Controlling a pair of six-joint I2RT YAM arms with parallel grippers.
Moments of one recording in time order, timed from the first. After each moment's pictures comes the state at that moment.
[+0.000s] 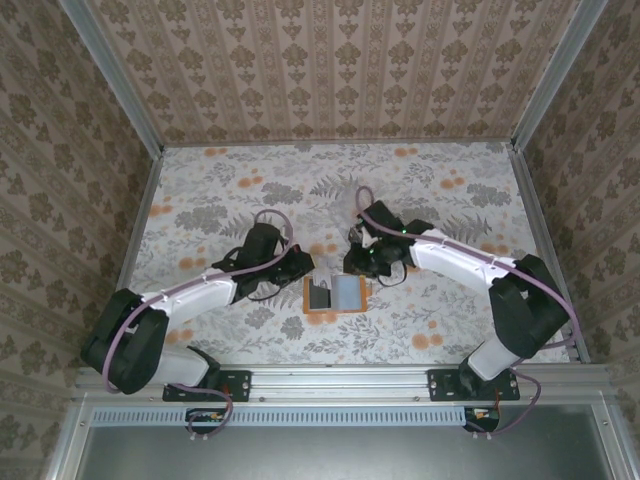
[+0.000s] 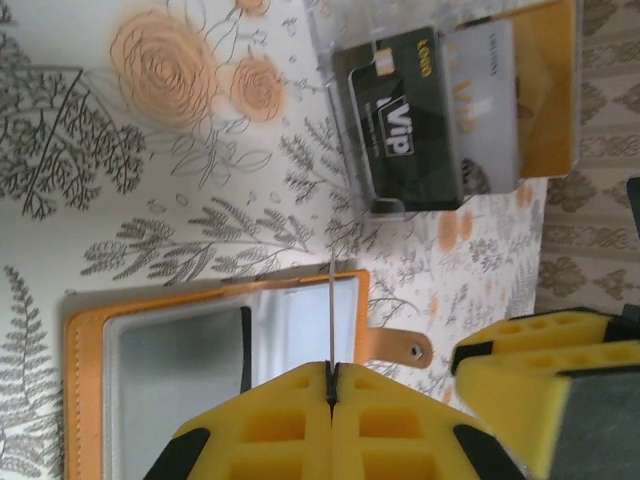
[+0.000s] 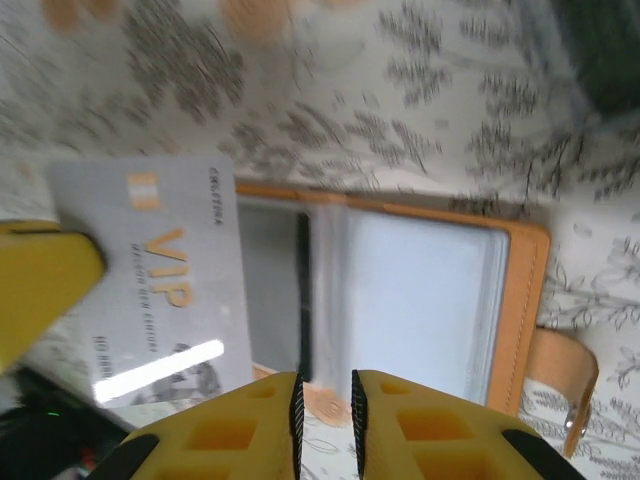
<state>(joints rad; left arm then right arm) -0.65 1.35 0.62 0.02 0.39 -0.99 0.62 1.59 1.06 -0.60 -0.29 0.73</state>
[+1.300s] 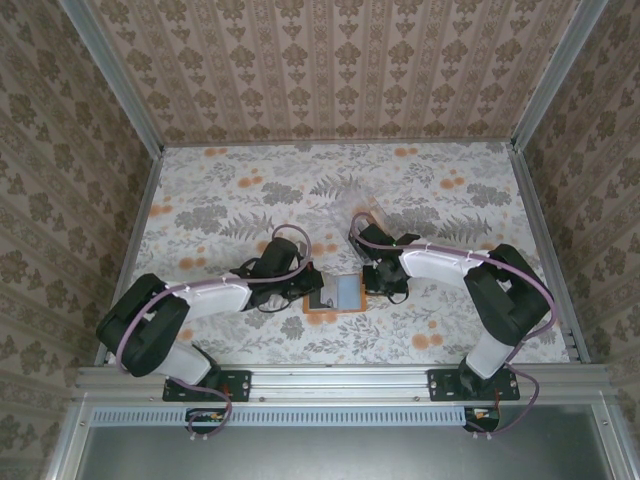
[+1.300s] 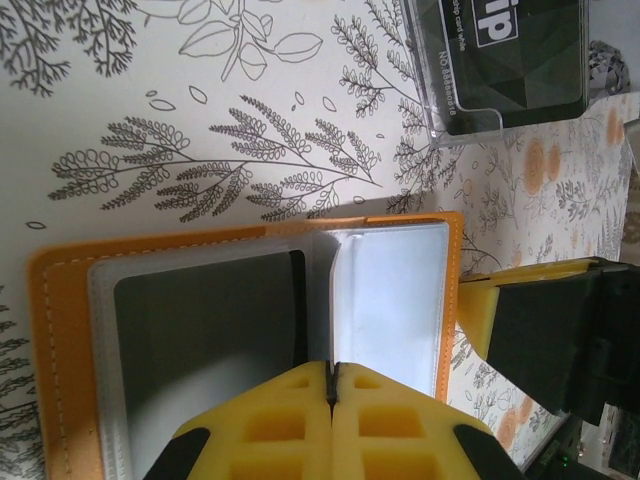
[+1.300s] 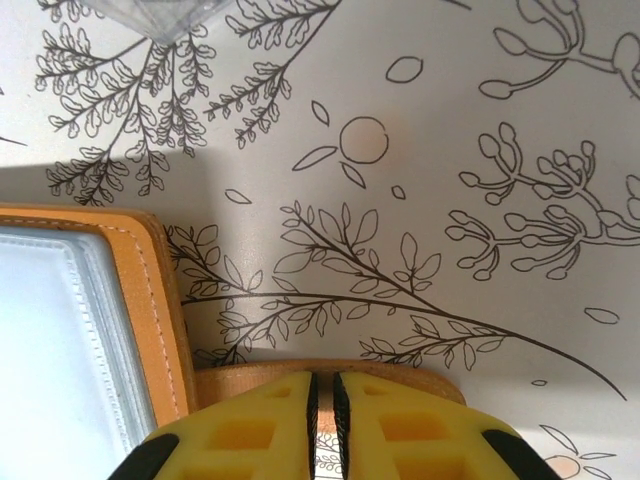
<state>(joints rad) -0.76 1.46 0.57 0.11 0.33 -0.97 0.63 1.68 0.94 -0.64 -0.04 0.70</state>
